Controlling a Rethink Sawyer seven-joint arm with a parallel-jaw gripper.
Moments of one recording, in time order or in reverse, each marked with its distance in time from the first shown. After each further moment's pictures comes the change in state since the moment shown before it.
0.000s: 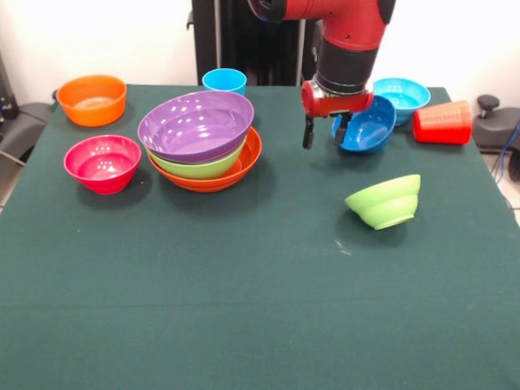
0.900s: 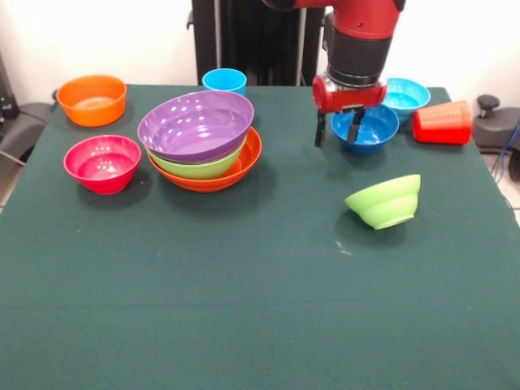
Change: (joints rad) arm -0.003 -0.047 0.033 0.009 0.000 0.000 0.000
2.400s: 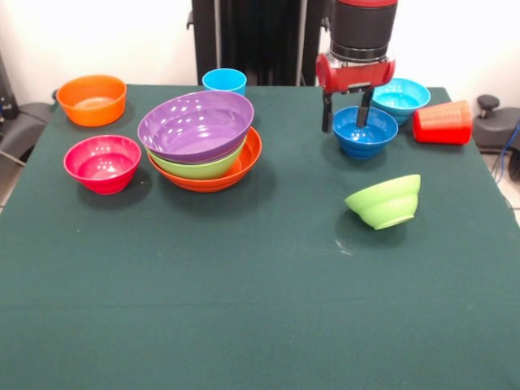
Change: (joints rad) arm -0.082 -0.119 0.087 0.073 -0.001 0.000 0.000
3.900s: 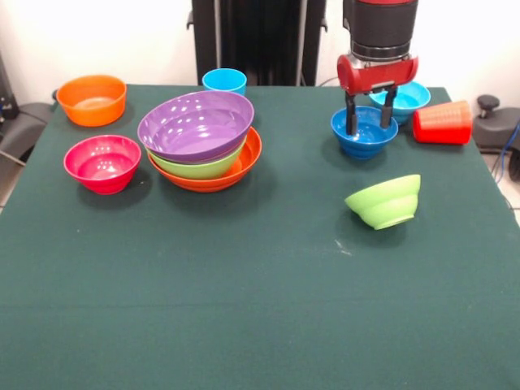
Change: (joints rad) arm -0.020 -0.009 0.076 0.003 0.000 0.000 0.000
